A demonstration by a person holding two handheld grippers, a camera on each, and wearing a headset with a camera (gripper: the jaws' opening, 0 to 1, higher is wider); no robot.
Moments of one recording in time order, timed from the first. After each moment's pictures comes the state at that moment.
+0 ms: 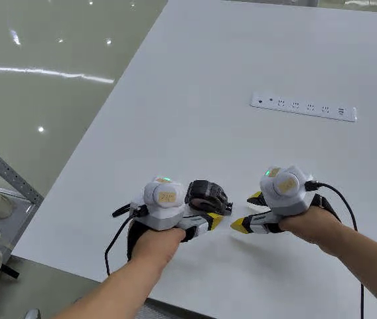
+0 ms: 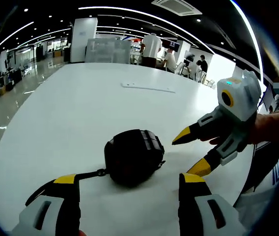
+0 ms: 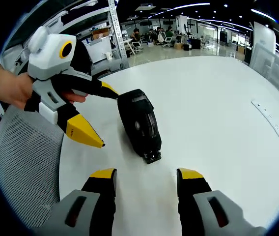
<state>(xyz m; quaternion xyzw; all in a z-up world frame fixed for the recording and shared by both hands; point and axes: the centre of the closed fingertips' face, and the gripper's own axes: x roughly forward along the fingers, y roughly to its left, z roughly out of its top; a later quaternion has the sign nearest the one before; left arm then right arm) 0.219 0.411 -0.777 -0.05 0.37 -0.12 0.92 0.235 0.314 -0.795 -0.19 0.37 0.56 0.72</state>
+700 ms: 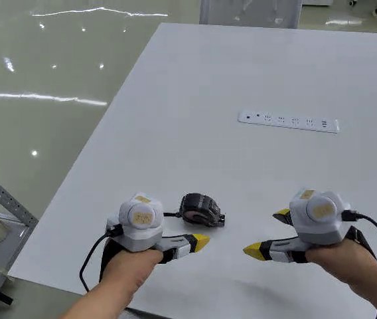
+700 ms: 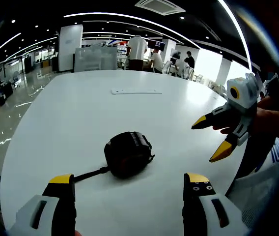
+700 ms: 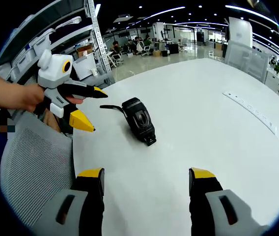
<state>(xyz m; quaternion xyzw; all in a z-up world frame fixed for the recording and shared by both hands) 0.194 0.419 -0.747 -0.01 0.35 -0.17 0.92 0.205 0.250 -0.748 -0.13 0.36 0.49 0.78</state>
